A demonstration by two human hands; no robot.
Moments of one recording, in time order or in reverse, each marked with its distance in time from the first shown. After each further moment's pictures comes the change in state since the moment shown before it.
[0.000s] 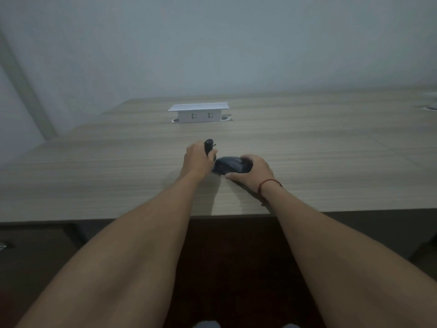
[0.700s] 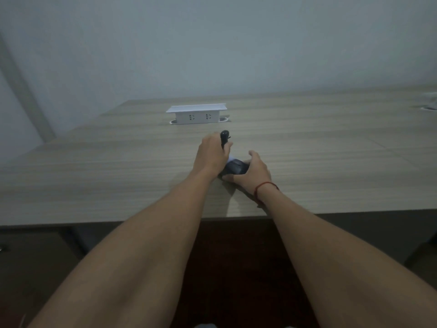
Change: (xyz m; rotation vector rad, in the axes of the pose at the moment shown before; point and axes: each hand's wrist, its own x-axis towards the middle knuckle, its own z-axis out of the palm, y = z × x) left_hand 0.003 0.033 0.019 0.024 -0.005 0.195; right_hand 0.005 0.002 0.005 0.057 0.037 0.078
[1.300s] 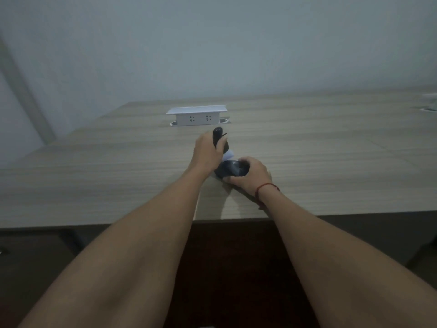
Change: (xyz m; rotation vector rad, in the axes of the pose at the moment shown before) left_hand 0.006 -0.010 -0.010 -0.128 -0.019 -0.051; right_hand -0.003 0.000 -0.004 -0.070 -0.033 -0.097
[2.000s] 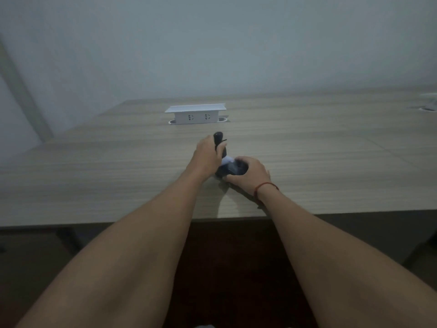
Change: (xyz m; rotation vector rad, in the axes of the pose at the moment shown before) left_hand -0.005 -0.002 0.001 0.098 -0.055 -0.005; right_hand -0.006 -0.004 -0.003 -0.029 0.000 -0.028
